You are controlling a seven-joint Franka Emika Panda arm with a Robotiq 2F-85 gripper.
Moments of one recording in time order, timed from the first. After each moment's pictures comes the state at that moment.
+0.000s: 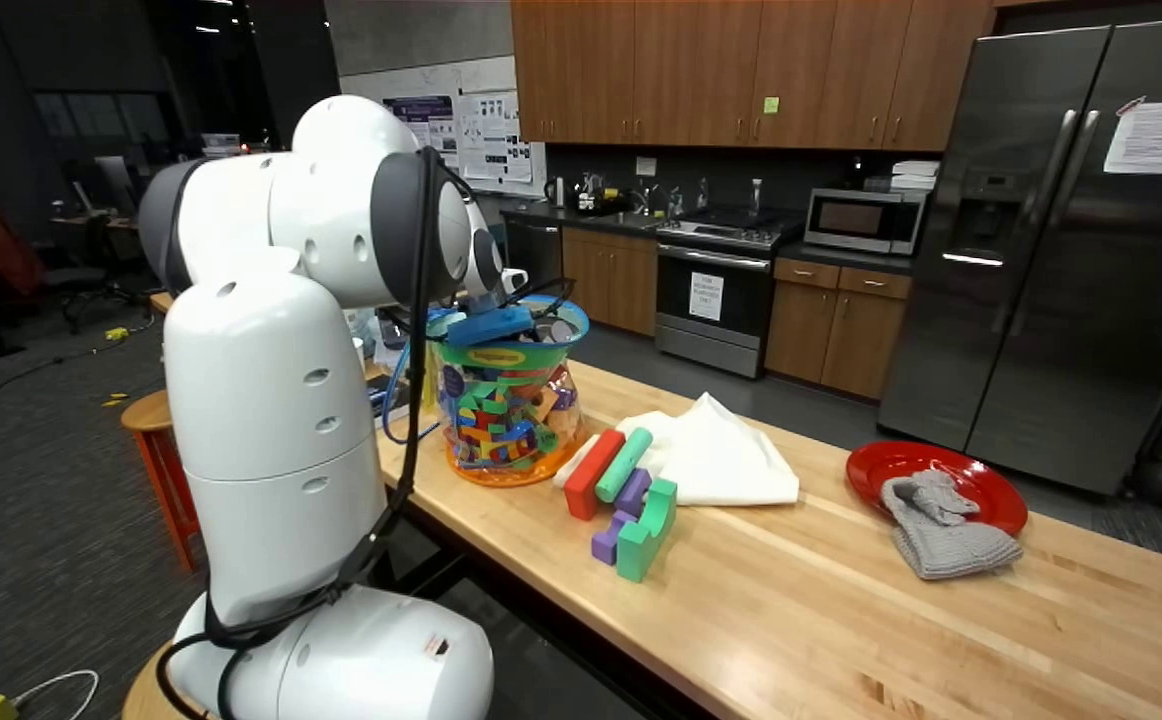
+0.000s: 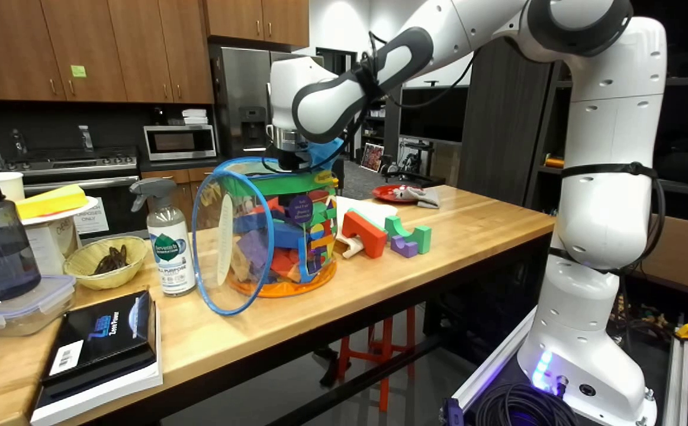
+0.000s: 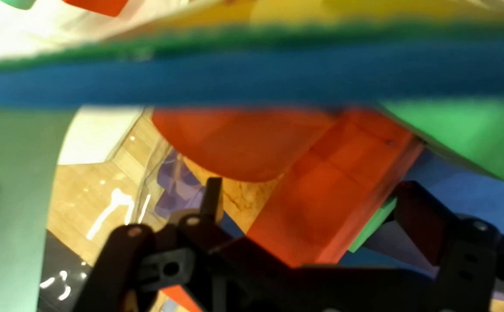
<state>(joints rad) 0.25 0.10 0.23 -1.99 -0.26 2.21 -0.01</state>
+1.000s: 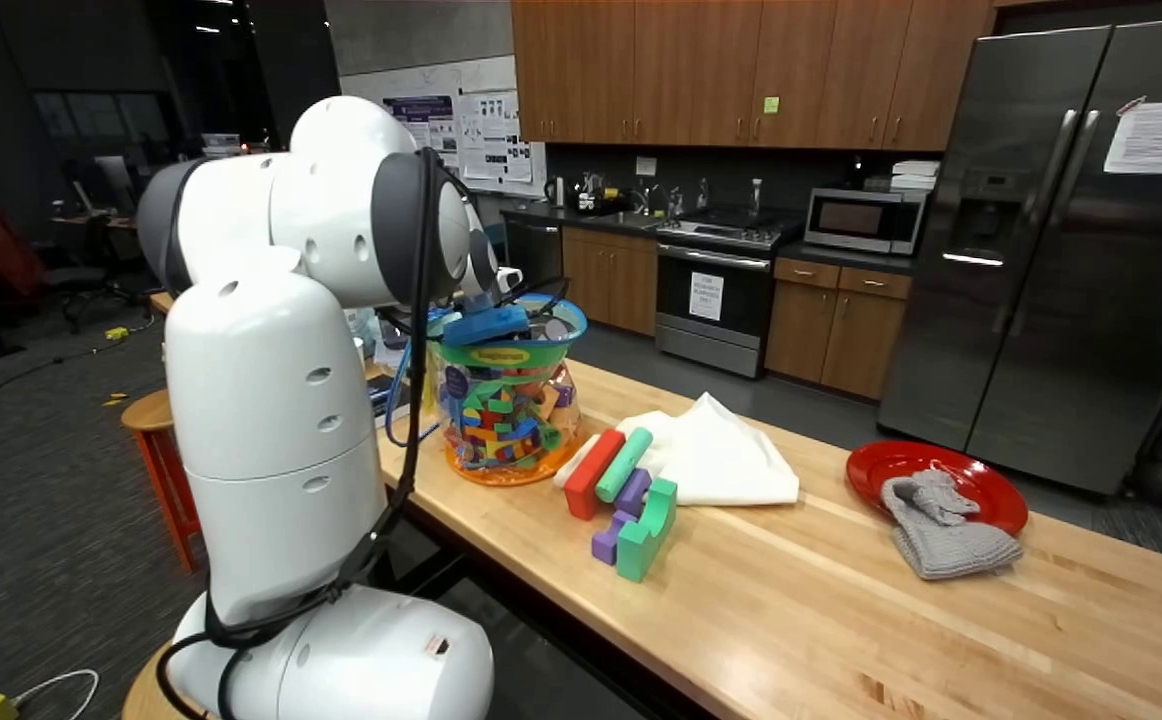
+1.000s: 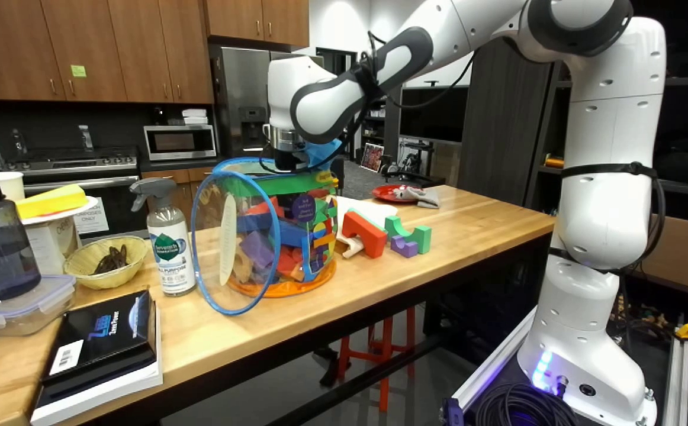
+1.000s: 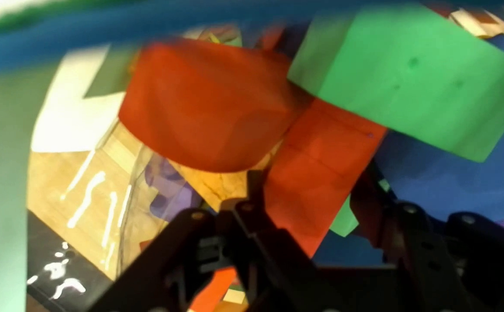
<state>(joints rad) 0.25 0.10 0.24 -1.99 -0.26 2.23 -0.01</state>
